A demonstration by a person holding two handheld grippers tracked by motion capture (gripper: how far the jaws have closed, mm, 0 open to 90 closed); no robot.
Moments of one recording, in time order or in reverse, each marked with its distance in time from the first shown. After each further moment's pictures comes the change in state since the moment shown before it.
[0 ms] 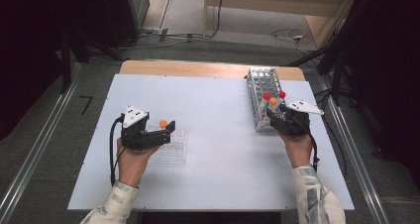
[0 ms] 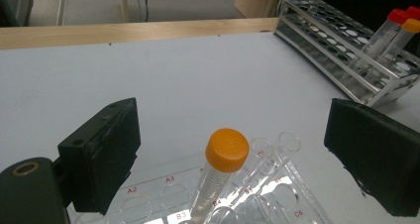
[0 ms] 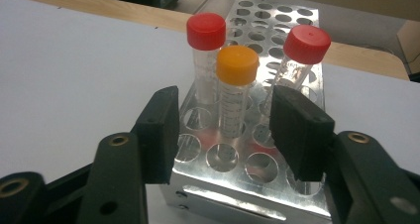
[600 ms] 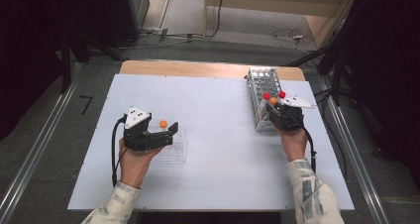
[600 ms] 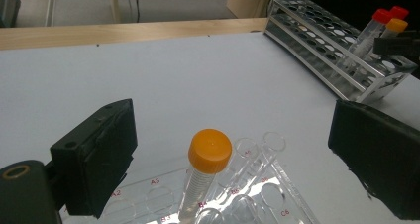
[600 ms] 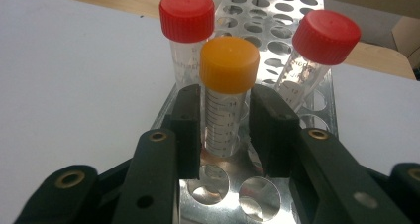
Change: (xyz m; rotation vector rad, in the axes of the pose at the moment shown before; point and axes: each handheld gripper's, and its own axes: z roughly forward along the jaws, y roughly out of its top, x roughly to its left) left arm -0.006 -0.001 0.002 0.004 -0.030 0.008; right arm -0.004 0.000 0.030 0.033 -0.025 -0.025
